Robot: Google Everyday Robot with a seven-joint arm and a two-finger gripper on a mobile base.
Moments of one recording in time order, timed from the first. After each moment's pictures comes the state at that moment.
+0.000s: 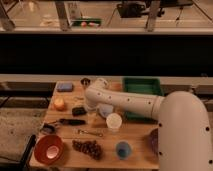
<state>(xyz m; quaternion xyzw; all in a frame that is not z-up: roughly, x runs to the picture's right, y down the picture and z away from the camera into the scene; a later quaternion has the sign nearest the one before) -0.116 0.139 0.876 -0.26 -0.20 -0.11 0.94</state>
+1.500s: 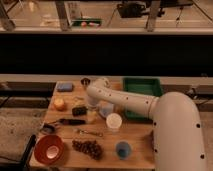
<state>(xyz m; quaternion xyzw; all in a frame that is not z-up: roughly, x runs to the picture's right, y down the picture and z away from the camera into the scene) -0.114 0.129 0.903 -0.27 -0.20 -0.08 0.94</state>
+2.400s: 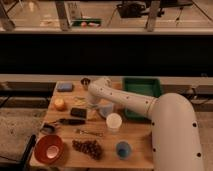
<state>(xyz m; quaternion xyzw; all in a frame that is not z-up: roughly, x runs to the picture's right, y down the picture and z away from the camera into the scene) -0.113 0.128 0.910 -0.28 -0.22 -0.07 0.93</state>
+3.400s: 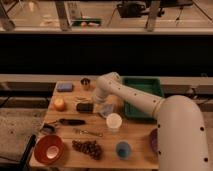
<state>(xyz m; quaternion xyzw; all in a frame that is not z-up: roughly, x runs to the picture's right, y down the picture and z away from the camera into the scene) -0.058 0.092 0.904 -0.27 -0.23 -0.07 0.93</state>
